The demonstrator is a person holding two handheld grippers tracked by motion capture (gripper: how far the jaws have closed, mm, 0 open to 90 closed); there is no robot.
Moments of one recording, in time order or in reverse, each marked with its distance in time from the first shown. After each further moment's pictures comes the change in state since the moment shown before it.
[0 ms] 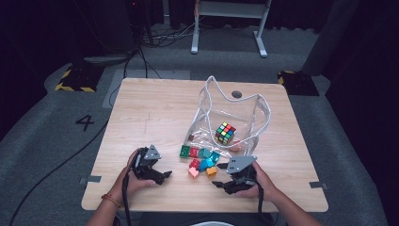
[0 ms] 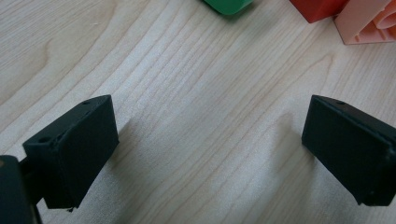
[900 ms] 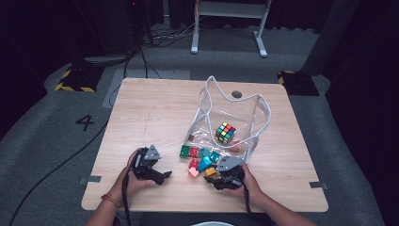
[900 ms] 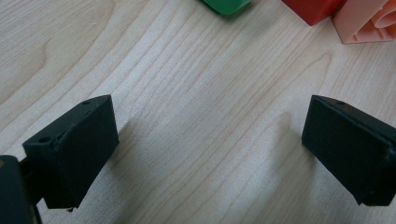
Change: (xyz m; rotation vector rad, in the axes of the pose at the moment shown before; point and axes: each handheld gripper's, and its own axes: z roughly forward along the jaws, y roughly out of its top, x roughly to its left) left arm 0.000 0.000 0.000 -0.001 -0.002 0.001; right arm 0.001 -0.010 0.047 -0.042 -0.060 0.142
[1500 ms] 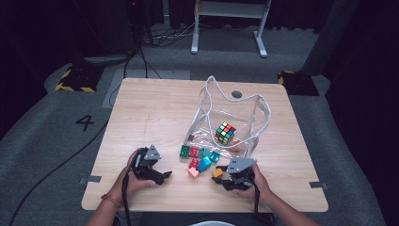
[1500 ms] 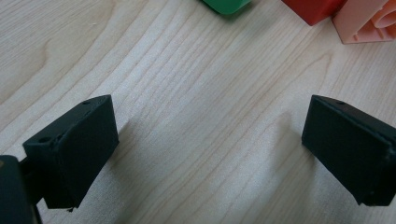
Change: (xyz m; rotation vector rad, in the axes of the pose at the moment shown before) left arm 0.000 0.000 0.000 0.000 0.000 0.000; right arm -0.008 -0.010 -0.029 -0.025 0.025 -0.055
